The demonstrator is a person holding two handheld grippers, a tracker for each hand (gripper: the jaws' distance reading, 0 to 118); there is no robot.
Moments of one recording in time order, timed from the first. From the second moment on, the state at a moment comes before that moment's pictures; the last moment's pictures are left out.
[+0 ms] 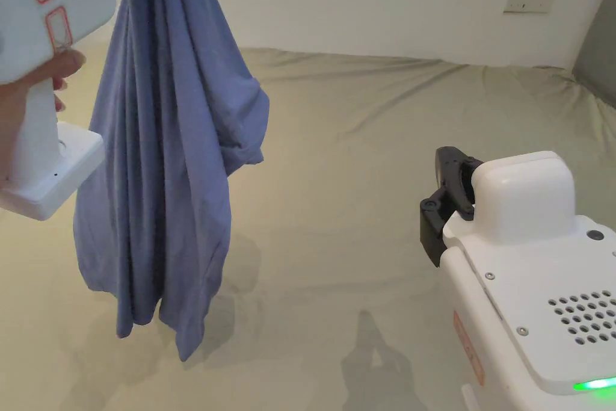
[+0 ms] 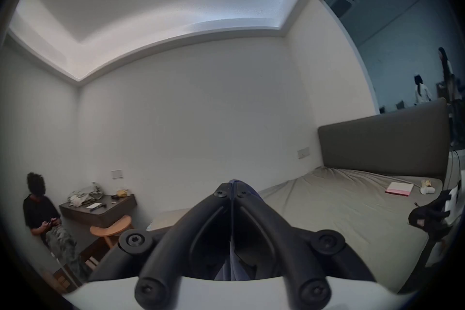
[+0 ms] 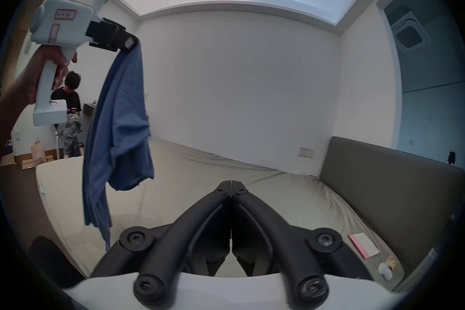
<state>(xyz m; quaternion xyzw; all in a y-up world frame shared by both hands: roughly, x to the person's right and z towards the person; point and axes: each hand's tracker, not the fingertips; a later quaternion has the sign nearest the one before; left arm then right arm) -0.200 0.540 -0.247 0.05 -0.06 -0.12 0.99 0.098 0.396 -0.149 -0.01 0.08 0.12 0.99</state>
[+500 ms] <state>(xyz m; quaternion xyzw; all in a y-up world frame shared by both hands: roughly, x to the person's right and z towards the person) -0.031 0.258 -0.419 -0.28 -0.14 -0.21 0.93 0.182 0.345 -0.181 -0.10 0.00 0.12 0.99</state>
